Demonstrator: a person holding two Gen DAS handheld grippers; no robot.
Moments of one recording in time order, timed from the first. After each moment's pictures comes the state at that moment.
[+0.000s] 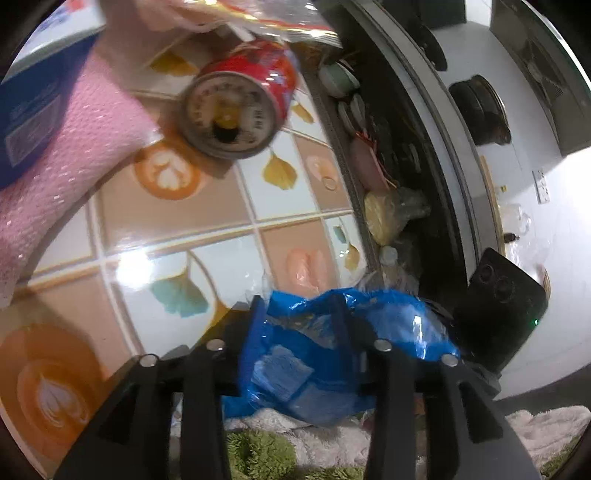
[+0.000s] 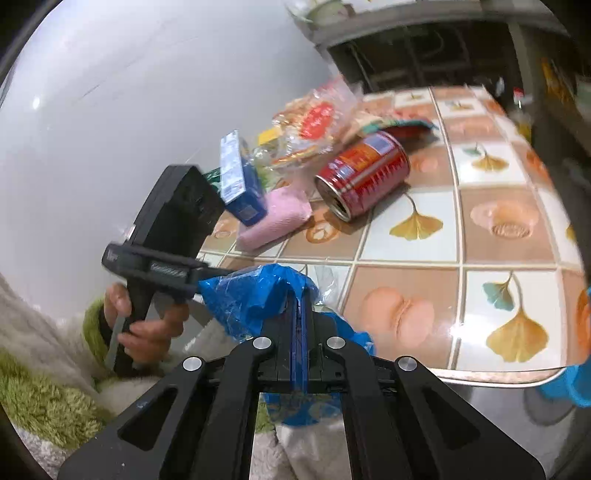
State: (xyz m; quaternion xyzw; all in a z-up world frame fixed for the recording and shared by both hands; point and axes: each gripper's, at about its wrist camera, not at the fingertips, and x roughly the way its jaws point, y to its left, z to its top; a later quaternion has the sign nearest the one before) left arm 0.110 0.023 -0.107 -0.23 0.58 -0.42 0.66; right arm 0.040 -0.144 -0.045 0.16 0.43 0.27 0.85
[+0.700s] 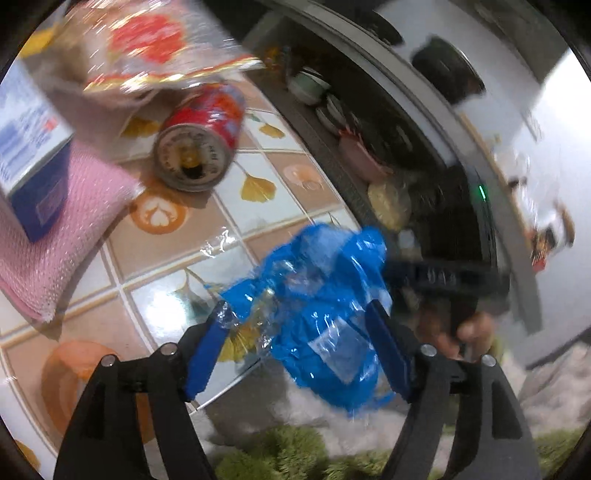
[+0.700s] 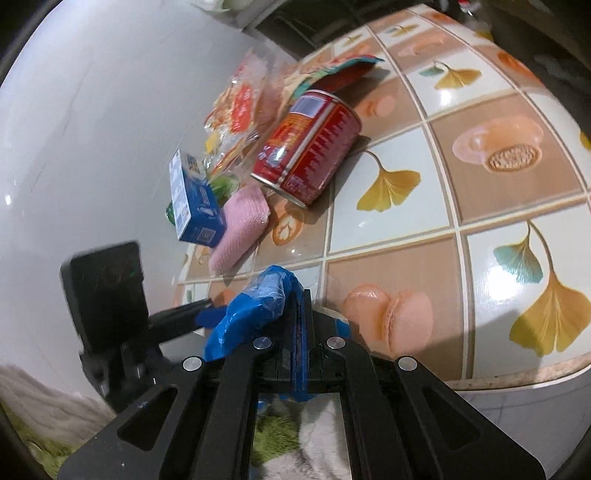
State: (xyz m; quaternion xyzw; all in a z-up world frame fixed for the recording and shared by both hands) left arm 0.075 0.016 -0.069 -0.09 0.50 -0.45 0.73; right arm 0.087 -0.163 -0.082 0.30 0.50 0.22 0.78
